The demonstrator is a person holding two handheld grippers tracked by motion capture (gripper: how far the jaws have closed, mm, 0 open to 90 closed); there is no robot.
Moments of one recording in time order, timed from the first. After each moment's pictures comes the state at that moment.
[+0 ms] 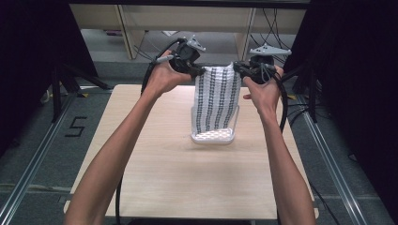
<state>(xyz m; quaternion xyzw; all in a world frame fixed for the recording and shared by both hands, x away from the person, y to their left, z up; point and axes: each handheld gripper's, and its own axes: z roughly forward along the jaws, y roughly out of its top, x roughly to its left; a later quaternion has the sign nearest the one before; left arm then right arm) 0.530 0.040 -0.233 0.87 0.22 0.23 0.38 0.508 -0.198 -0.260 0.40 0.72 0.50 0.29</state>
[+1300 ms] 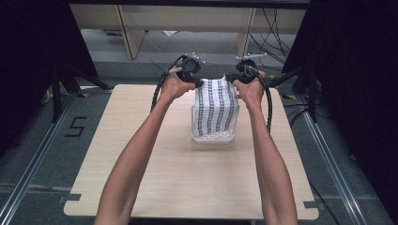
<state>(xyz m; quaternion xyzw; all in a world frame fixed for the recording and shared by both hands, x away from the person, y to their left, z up) 0.586 0.031 -0.321 0.86 0.31 0.19 0.34 0.588 -0.191 -0.330 0.45 0.76 0.43 0.21</state>
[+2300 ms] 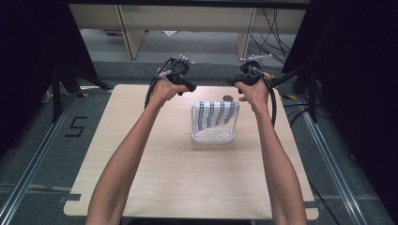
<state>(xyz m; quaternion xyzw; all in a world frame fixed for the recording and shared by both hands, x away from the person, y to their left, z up) 0.580 0.062 -0.322 0.84 0.38 0.20 0.34 0.575 -0.201 -0.323 0.46 0.75 0.42 0.20</state>
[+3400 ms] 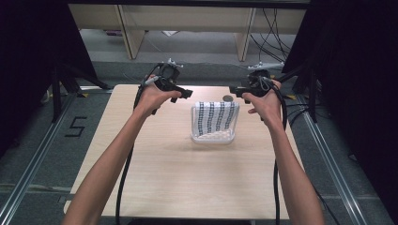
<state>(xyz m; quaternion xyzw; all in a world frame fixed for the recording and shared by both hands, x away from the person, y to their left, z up) 0.542 0.087 -0.318 0.82 0.39 0.18 0.37 0.521 -0.214 -0.312 0.42 0.77 0.44 0.21</state>
